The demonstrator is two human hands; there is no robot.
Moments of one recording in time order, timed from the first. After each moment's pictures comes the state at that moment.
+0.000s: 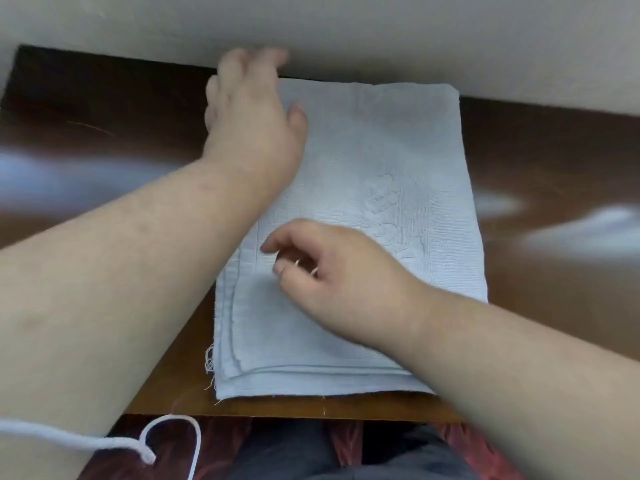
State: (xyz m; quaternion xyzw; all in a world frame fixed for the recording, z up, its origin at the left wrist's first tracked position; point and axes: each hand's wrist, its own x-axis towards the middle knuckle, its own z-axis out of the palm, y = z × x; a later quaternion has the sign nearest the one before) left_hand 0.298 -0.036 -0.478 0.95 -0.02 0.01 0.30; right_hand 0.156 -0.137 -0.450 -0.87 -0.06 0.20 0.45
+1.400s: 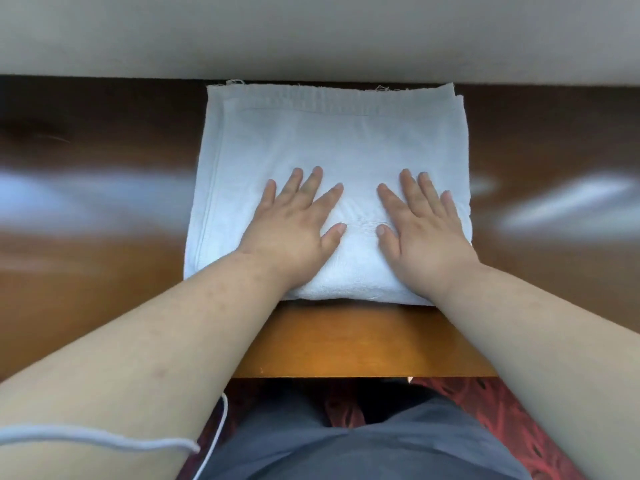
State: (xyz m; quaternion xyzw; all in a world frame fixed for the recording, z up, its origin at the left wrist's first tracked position) left_hand 0.171 -0.115 -0.520 0.94 -0.29 -0.16 0.04; right_hand 0.101 -0.325 -0.524 -0.98 0.04 0.14 0.10
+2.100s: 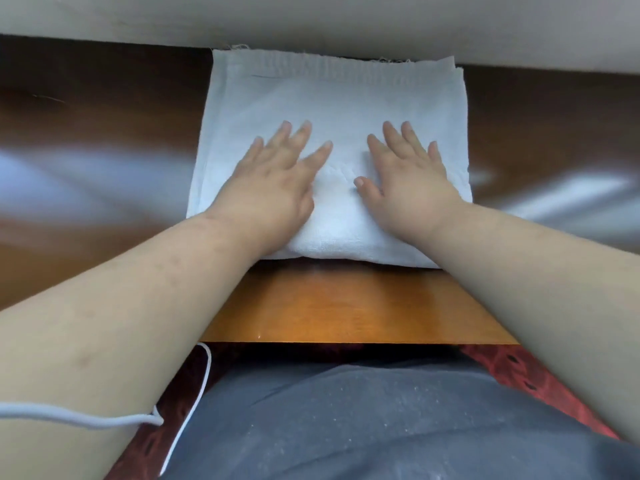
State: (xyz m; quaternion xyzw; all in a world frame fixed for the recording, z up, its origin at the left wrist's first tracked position) left_hand 0.170 -0.083 -0.510 0.94 -0.32 -0.05 0.07; right_hand 0.128 -0.306 -0.512 -0.99 0.01 0.10 0.09
